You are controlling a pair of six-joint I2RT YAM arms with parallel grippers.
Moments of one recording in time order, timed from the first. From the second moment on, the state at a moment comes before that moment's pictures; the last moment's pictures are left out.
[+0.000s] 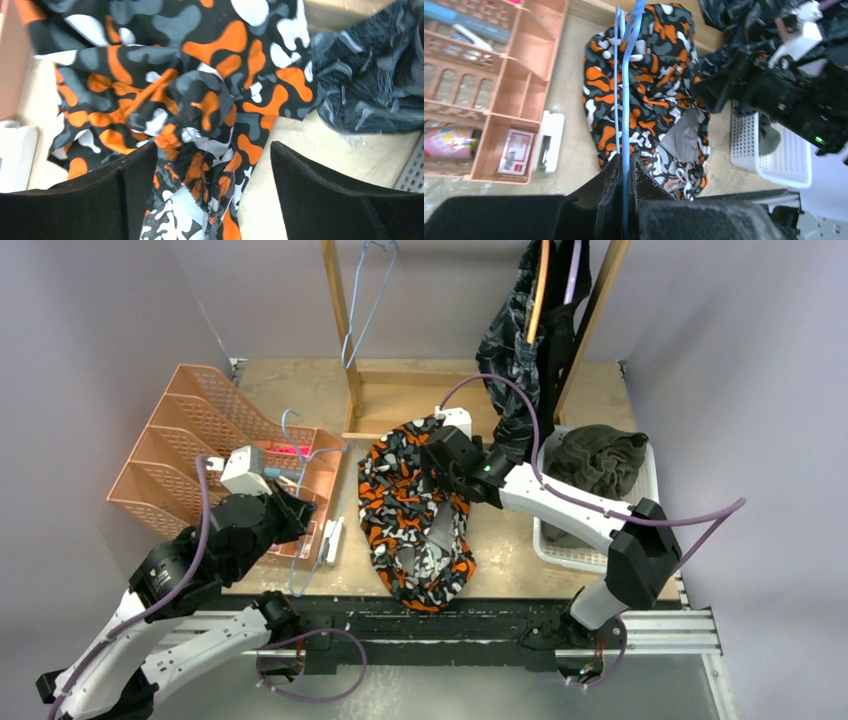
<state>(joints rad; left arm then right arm) -0.83 0.58 1.08 -0.99 -0.46 -0.84 0.85 1.57 1.24 -0.55 0.47 0.54</state>
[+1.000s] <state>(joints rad) -0.83 0.49 1.08 -1.12 -0.58 -0.96 0.80 2.06 1.50 -0.38 0.25 0.37</state>
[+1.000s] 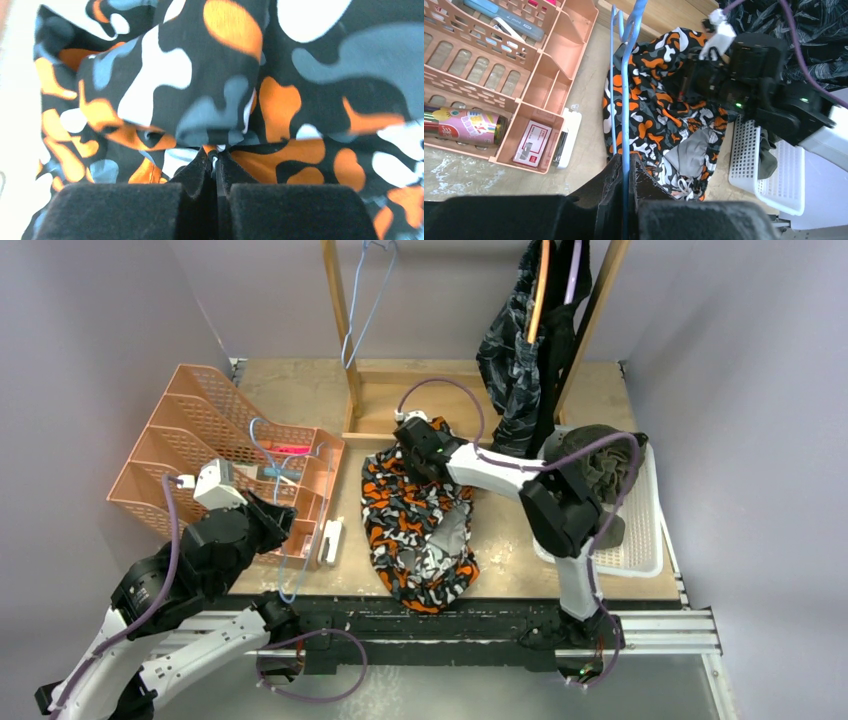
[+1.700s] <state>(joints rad) -0.83 0.53 1.05 -1.03 -0.51 -0.96 0.93 1.43 1.11 -0.31 0.18 0.43</state>
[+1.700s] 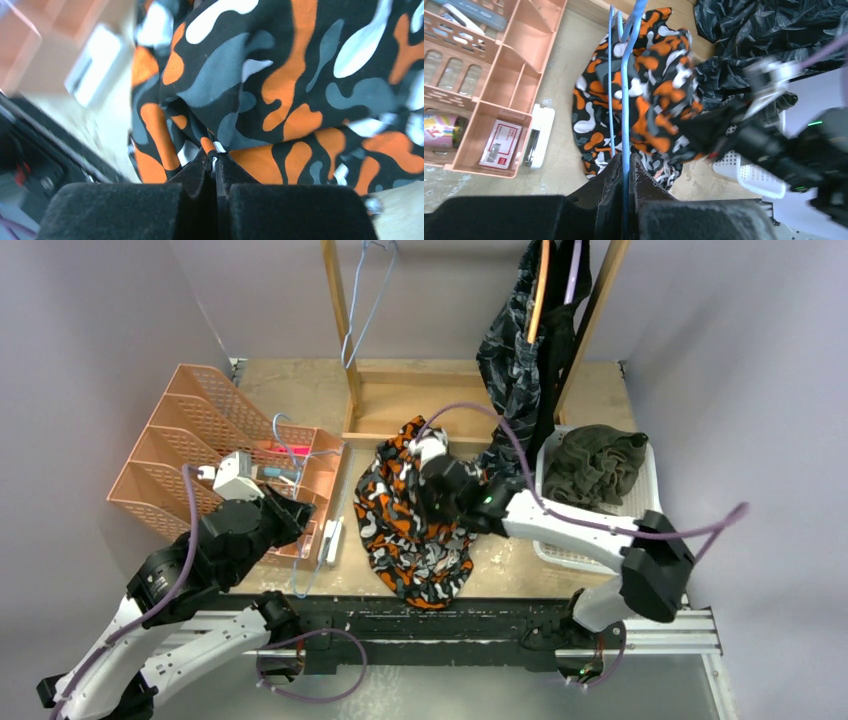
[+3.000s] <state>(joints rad) -0.83 0.75 1.01 -0.70 0.07 -0.80 1.01 1.14 1.11 -0.13 0.09 0.55</state>
